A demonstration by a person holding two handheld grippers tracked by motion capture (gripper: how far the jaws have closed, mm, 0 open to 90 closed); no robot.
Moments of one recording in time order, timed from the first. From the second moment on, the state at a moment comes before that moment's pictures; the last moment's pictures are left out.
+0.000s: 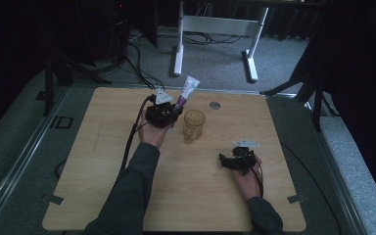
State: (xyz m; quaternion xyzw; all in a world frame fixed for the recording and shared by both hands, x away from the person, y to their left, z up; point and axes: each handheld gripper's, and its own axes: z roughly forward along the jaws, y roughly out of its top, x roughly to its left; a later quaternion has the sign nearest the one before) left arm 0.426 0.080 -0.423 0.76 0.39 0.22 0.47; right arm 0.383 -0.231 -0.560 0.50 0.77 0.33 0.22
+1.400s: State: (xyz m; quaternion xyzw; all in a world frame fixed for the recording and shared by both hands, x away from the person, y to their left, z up) left arm 0.445 0.054 -0.422 0.74 0.38 0.22 0.50; right arm 0.383 -0.231 -0.560 0.50 0.77 0.33 0.22
